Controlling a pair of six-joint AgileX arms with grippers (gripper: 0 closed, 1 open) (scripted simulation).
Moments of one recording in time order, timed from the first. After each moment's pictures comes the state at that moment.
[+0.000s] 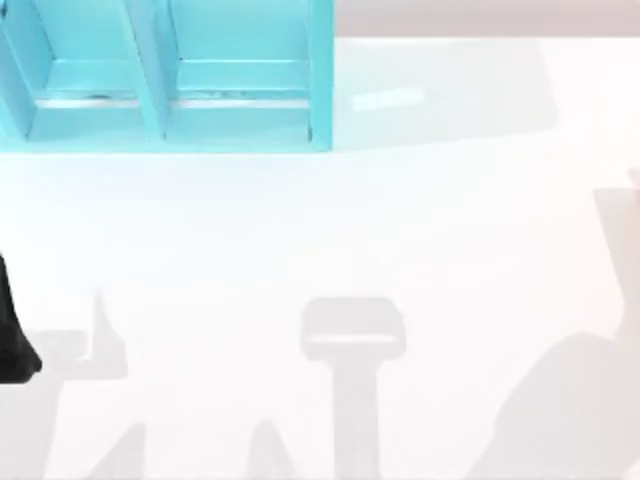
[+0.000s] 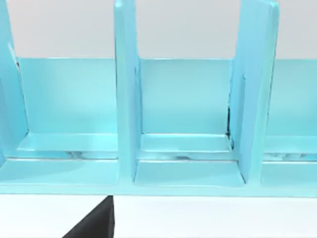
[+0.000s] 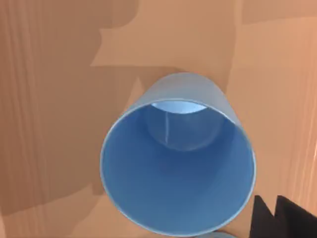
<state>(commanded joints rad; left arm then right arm) 0.00 0.00 0.00 0.00 0.00 0.00 -0.55 1.90 1.53 -1.20 -0.09 -0.53</state>
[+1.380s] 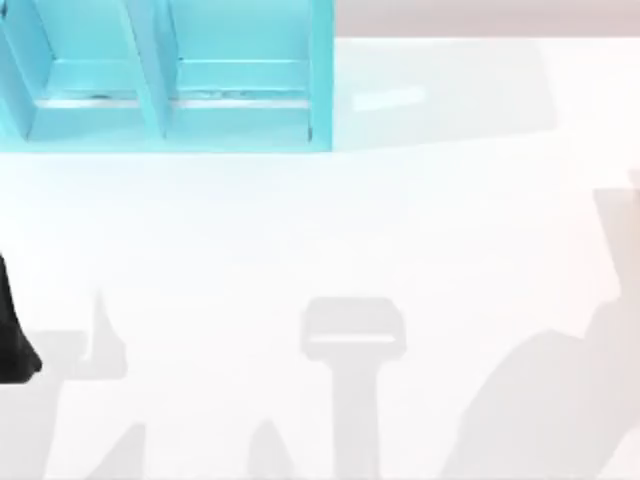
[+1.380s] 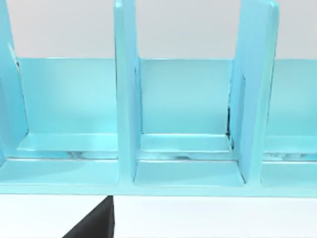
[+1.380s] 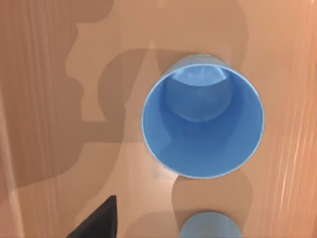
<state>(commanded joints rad) 0.00 0.00 0.00 0.00 0.00 0.00 -0.55 1.91 1.65 -1.31 -0.09 -0.53</state>
